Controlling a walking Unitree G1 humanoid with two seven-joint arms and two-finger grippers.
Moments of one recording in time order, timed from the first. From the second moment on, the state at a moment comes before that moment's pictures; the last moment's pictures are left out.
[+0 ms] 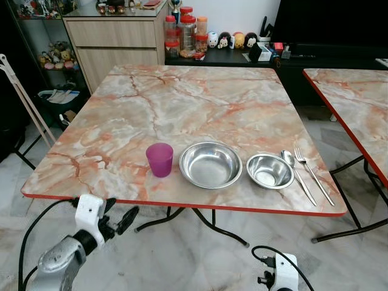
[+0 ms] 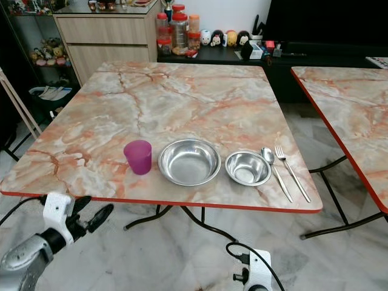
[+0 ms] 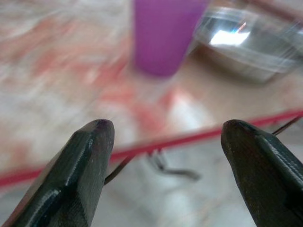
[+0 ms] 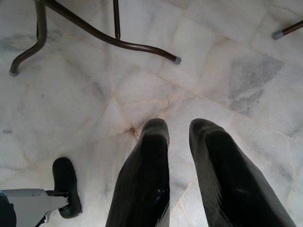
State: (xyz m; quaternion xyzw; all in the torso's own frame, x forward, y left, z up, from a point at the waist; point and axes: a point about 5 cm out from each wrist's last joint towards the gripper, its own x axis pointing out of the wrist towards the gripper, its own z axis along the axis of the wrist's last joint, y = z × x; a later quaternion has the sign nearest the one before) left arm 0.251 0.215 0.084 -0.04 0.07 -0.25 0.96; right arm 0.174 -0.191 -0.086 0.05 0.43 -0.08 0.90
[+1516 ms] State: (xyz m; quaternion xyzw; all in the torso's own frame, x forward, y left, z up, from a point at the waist) left arm 0.301 0.103 0.089 -0.25 0.13 -0.26 0.92; right arm 0.177 -0.188 -0.085 0.05 0.43 -0.07 0.90
